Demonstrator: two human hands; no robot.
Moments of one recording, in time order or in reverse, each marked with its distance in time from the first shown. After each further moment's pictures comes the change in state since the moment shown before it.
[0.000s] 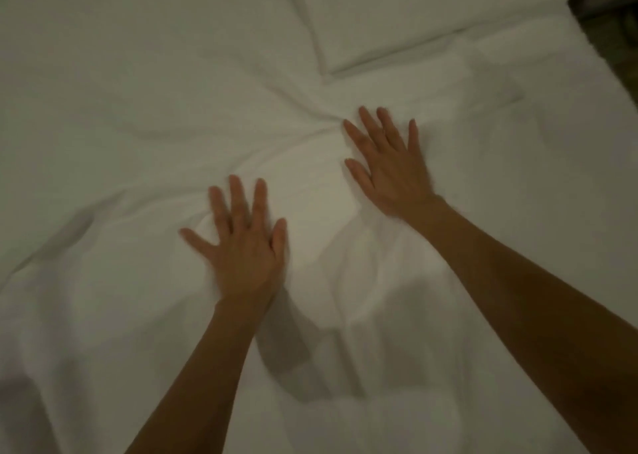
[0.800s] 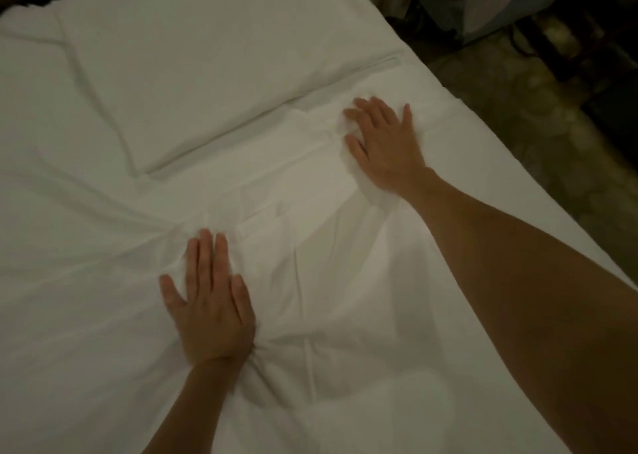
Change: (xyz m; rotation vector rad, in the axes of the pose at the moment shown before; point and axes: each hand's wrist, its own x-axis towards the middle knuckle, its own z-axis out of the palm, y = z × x) left_hand 0.044 0.172 0.044 -0.159 0.243 0.170; right_hand 0.052 0.255 -0.011 0.041 0.090 0.219
